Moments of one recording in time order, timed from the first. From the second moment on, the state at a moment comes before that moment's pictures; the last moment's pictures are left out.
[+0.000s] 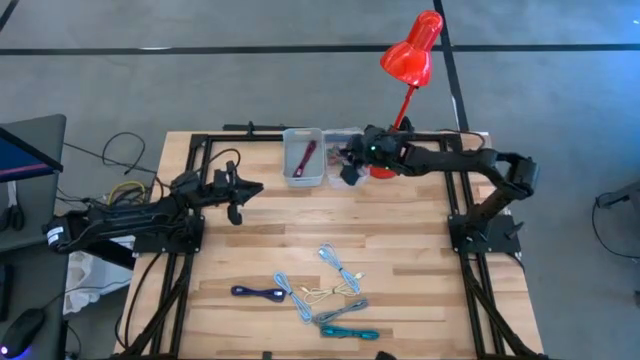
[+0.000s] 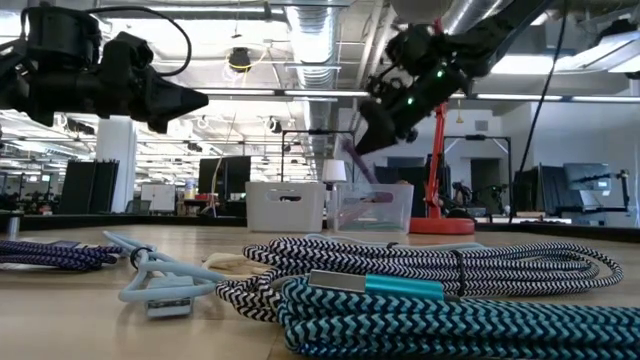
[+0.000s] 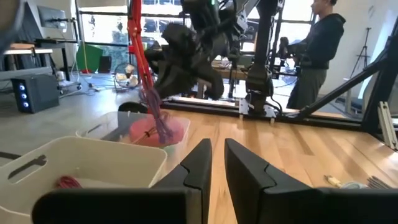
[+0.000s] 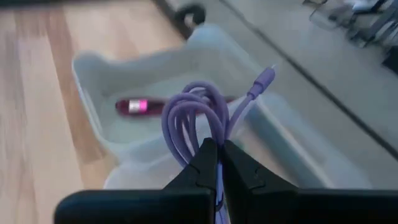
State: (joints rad) left arm 0.48 0.69 0.00 0.75 0.30 -0.02; right arm -0.45 1.61 0.95 0.11 0.13 -0.08
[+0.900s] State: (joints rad) left arm 0.48 0.69 0.01 0.75 0.32 -0.03; right arm -0.52 1.83 1.10 0.11 0.09 -0.04
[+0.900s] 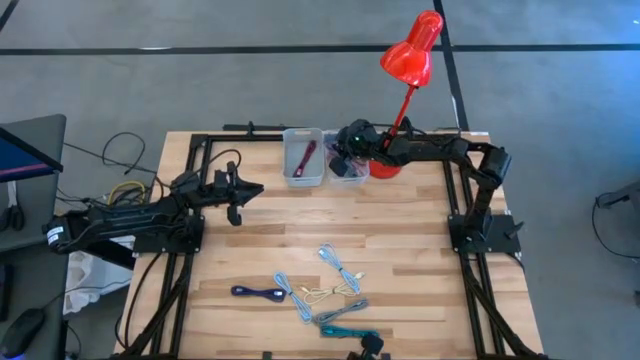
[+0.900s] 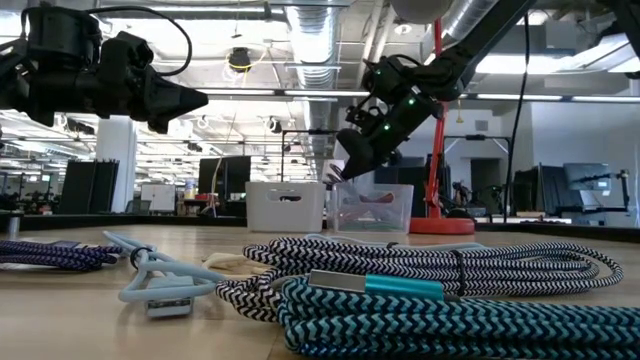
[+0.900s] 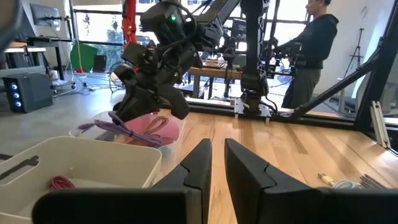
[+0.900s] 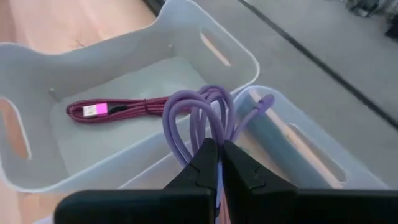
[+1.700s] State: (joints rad) left arm 0.48 0.69 0.01 0.74 0.32 -0.04; right arm -0.49 1.60 1.10 -0.12 0.08 -0.05
